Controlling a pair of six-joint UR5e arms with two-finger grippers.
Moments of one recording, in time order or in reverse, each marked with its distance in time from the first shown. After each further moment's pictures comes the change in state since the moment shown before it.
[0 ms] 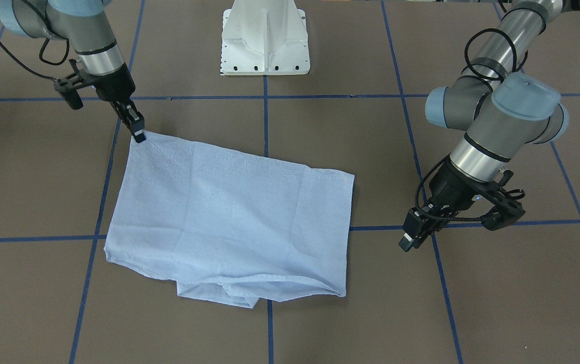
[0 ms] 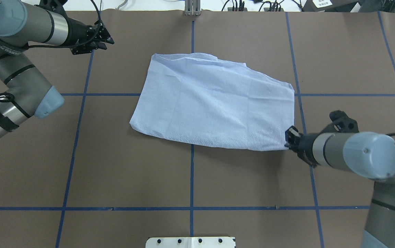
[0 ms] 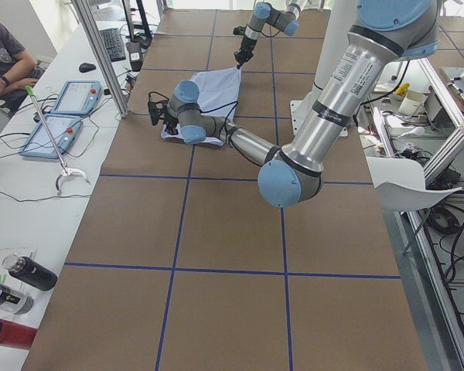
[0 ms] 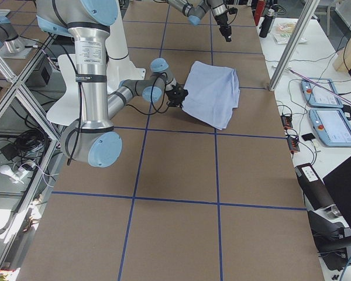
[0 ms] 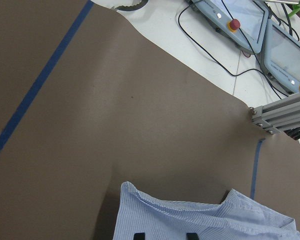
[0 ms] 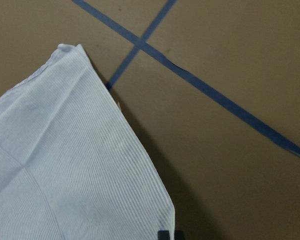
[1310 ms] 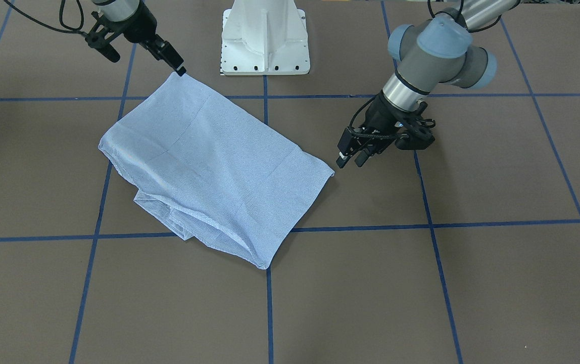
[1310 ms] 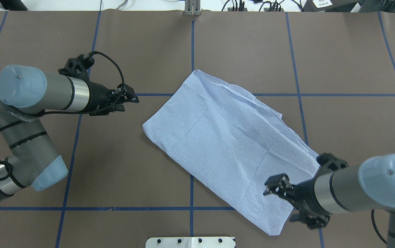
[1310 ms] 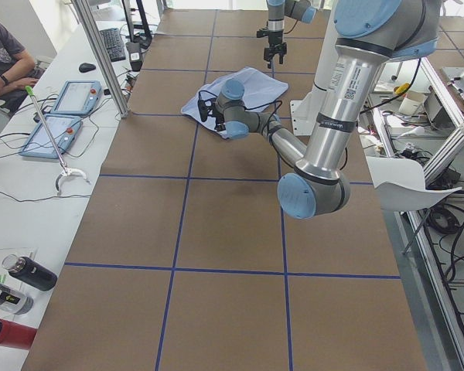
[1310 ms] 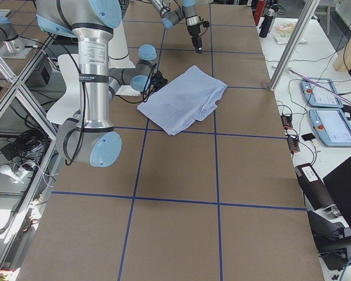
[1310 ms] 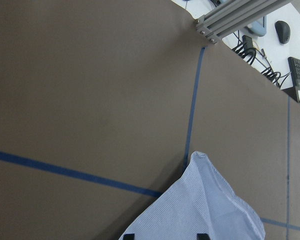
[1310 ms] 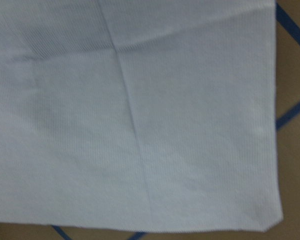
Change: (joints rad) left arm 0.324 0.167 -0.301 0.169 0.136 -0.074; right arm 0.016 0.074 0.051 -0.023 0.319 -0.016
